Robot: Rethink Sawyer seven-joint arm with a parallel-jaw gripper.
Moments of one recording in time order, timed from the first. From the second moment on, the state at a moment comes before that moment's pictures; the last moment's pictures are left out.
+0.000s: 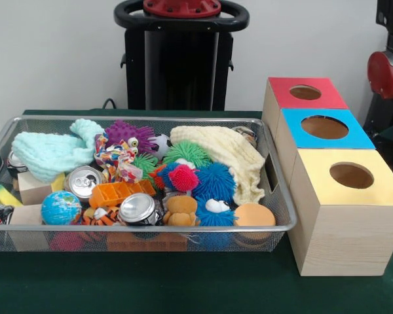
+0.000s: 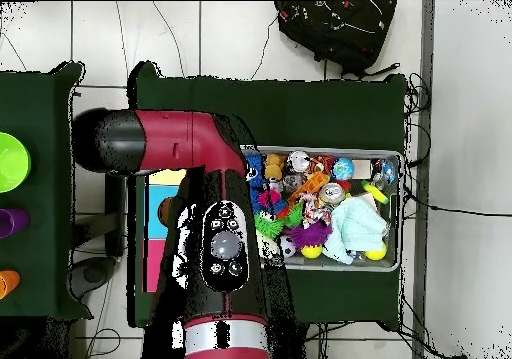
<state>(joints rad) 0.07 -0.59 0.00 1.27 0.14 0.77 1.62</state>
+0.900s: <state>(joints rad) 0.09 -0.58 -0.04 1.28 0.19 0.72 1.62</state>
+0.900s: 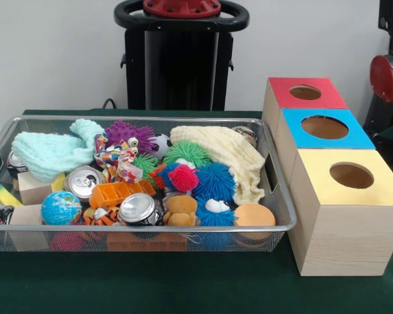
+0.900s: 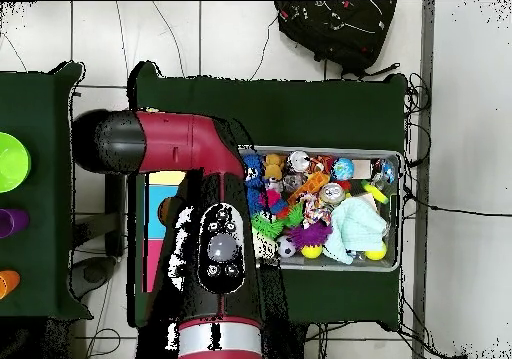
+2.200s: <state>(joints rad) 0.12 -0.59 -0.07 1.35 0.25 0.67 1.62</state>
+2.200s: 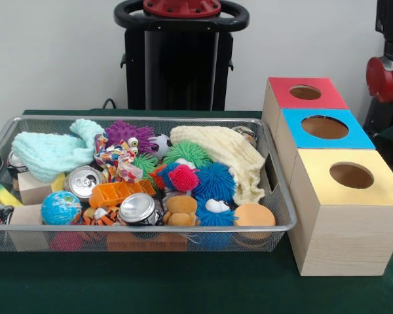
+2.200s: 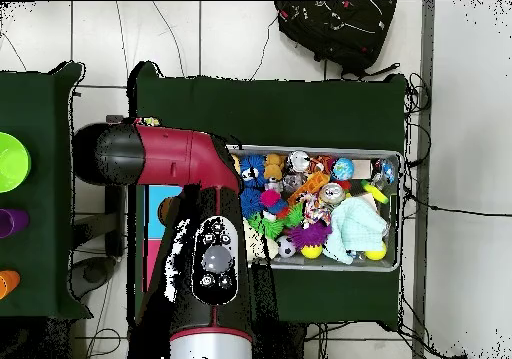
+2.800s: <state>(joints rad) 0.12 -0.59 -0.07 1.38 0.27 0.64 1.62</state>
